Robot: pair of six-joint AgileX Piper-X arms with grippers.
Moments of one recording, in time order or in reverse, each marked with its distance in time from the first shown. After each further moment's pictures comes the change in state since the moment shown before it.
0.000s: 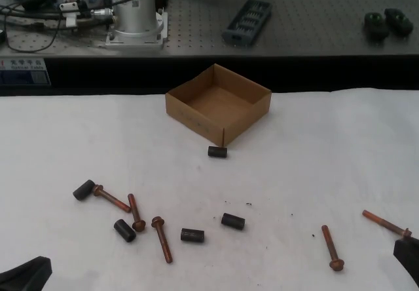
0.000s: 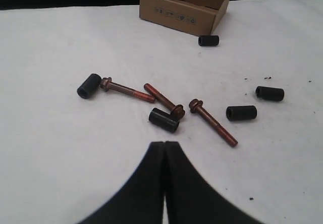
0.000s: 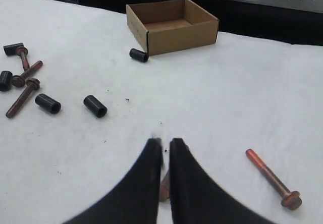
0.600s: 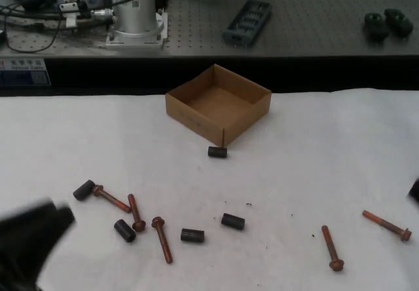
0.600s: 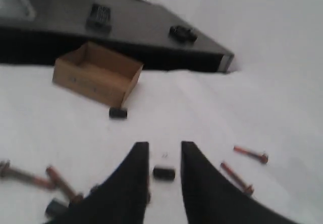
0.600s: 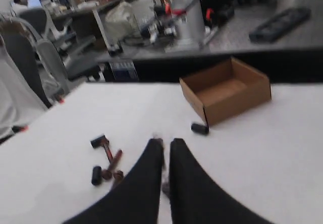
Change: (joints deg) left arm 0.0 0.0 -3.9 -5.7 13.0 -11.1; right arm 0.0 0.4 -11.1 -1.3 -8.0 16.9
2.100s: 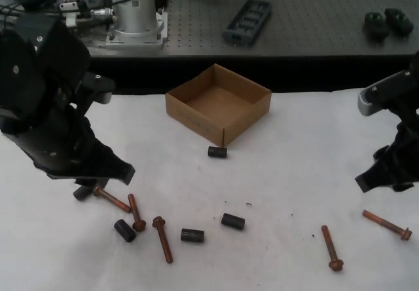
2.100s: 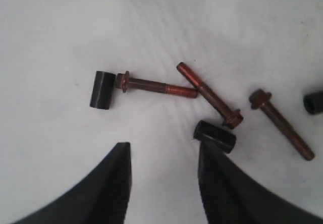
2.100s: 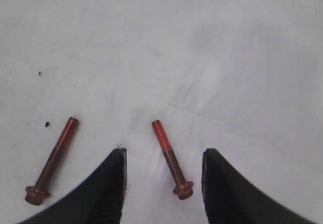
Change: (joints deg) left arm 6.2 73.9 -60.3 44.4 -10.6 24.4; right arm -9.7 65.5 -43.1 35.9 15.6 -28.8
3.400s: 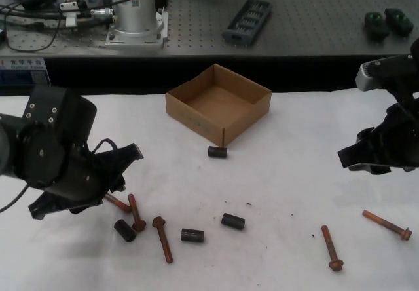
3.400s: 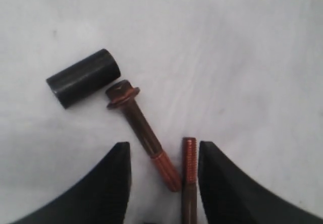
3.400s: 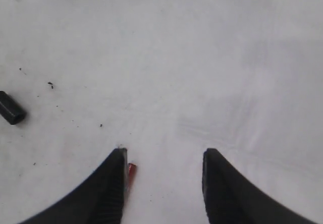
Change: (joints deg) left arm 1.7 8.4 12.0 -30.6 2.0 -50.1; right arm -0.1 0.0 -0.6 -3.8 -11.6 8.4
